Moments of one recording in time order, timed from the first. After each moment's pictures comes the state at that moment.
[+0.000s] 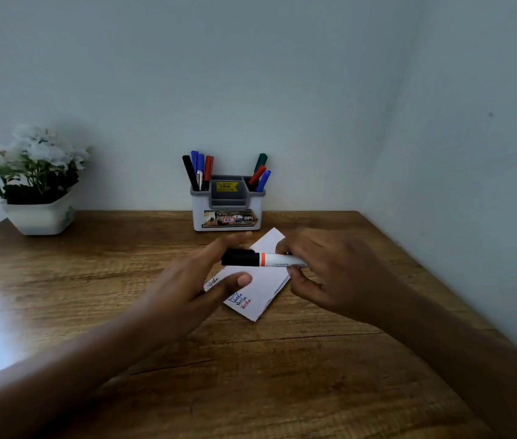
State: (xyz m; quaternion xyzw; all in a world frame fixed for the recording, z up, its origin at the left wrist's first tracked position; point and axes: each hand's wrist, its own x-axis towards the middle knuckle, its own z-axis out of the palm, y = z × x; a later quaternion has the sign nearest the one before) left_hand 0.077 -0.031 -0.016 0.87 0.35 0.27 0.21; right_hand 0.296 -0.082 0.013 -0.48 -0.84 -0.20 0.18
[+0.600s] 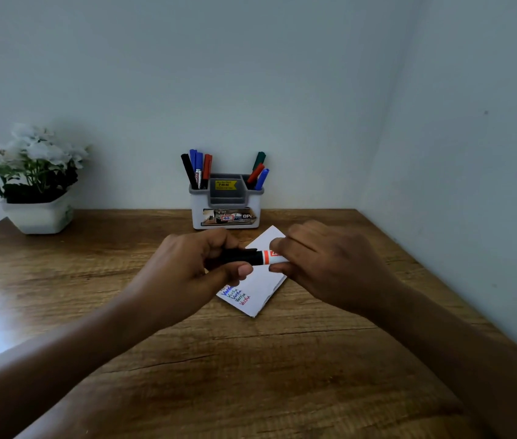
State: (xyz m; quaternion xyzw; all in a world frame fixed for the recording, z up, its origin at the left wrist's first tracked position) left_hand 0.079 -0.042 0.007 0.86 0.34 0.34 0.20; right_hand 0.291 -0.080 0.017 -0.41 -0.83 -0.33 0.15
